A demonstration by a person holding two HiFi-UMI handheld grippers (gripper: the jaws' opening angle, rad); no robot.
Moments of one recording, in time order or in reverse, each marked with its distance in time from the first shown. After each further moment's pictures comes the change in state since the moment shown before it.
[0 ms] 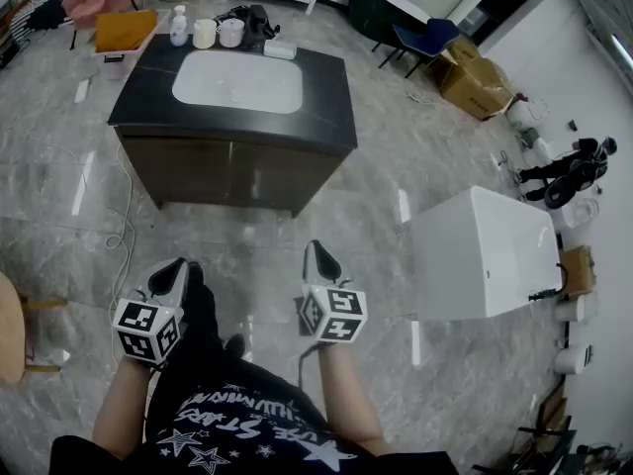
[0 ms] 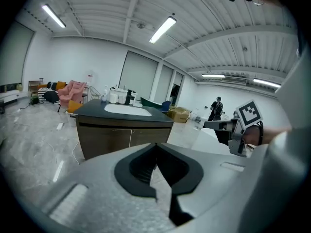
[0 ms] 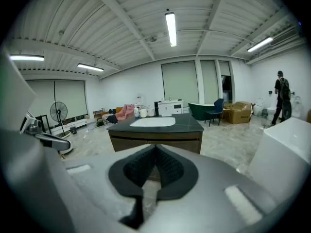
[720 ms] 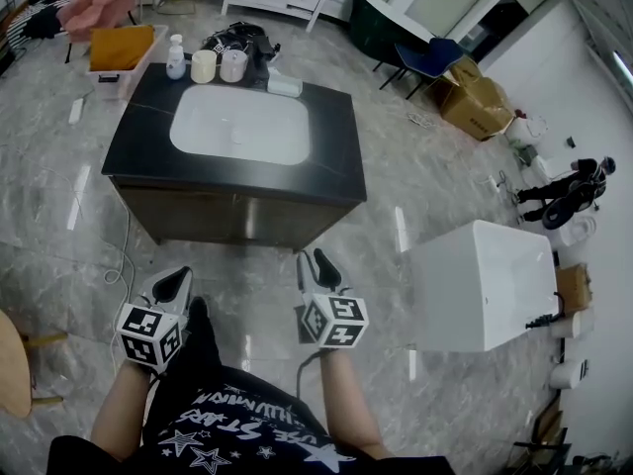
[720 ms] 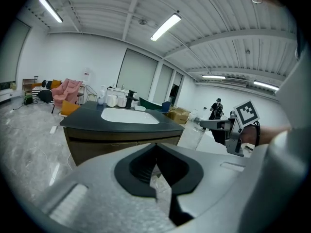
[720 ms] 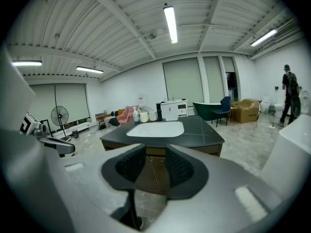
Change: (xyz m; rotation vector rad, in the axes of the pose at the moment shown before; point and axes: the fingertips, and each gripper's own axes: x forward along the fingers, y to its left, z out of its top) left arm 0.100 0.082 0.071 -0.001 0.007 -0.040; right arm 0.137 0.007 0.064 0.022 -0.003 0.050
